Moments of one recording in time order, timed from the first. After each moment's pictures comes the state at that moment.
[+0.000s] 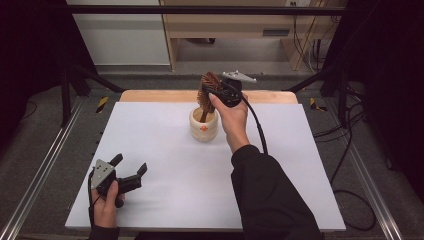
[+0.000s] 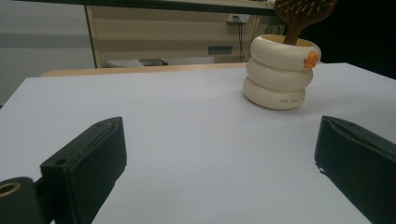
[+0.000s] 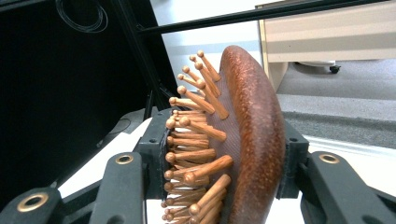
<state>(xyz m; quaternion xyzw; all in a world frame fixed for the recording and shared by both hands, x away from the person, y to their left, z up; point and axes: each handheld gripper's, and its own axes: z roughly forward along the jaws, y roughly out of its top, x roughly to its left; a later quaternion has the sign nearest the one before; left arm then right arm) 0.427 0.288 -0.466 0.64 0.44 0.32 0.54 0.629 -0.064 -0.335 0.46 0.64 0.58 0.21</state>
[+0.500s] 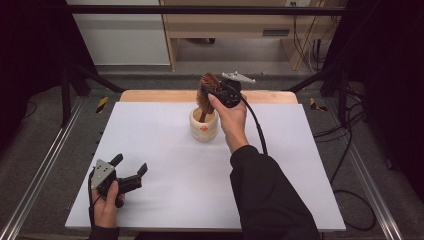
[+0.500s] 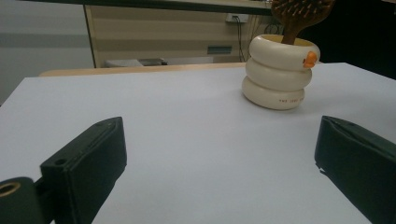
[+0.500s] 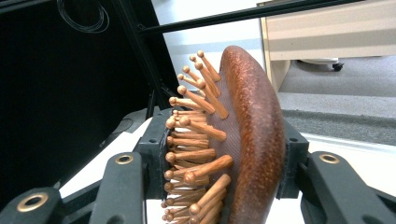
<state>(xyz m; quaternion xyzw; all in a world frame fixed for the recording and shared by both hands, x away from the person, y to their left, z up) 0.427 0.288 -0.466 0.64 0.44 0.32 0.55 0.629 -0.061 -0.338 0.46 0.64 0.58 0.20</state>
